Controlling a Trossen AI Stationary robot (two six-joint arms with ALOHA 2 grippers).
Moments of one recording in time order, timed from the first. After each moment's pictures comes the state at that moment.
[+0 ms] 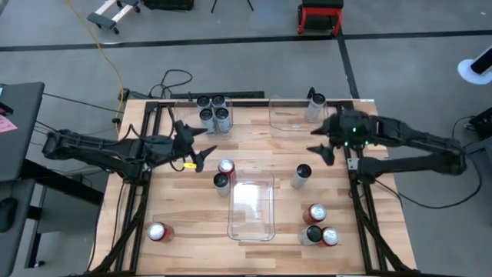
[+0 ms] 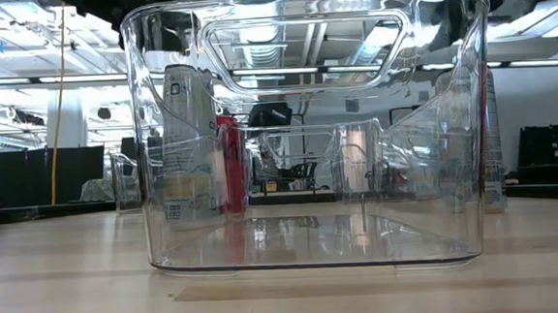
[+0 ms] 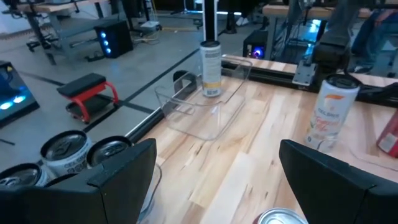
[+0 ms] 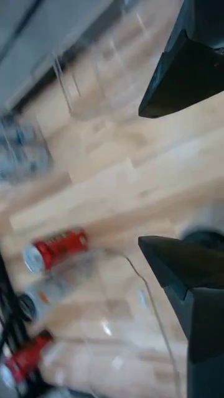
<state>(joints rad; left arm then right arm) -0.07 0.90 0.70 -0.03 -0.61 -0.09 -0.20 0.77 0.91 -0.78 0.02 0.19</state>
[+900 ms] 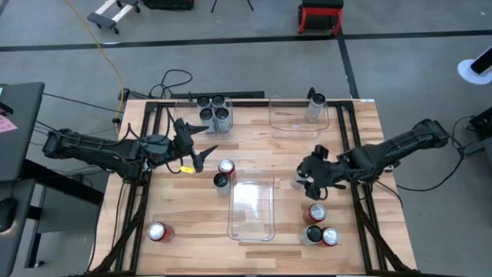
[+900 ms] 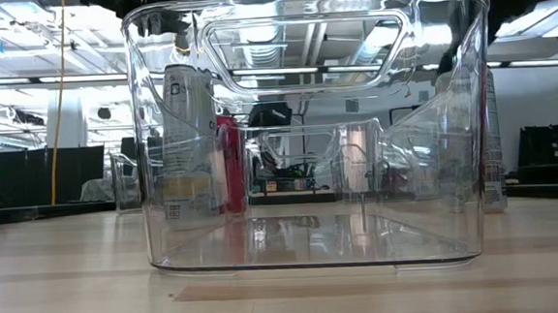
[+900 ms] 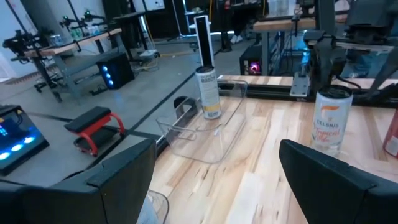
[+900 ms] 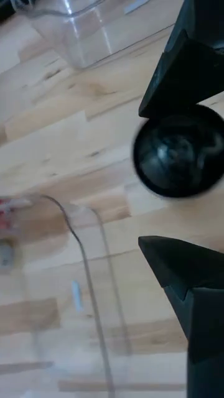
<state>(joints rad) -0.09 0.90 0.70 0.07 -0.61 0.09 0.36 1.09 0.91 -0.81 0.42 0.52</state>
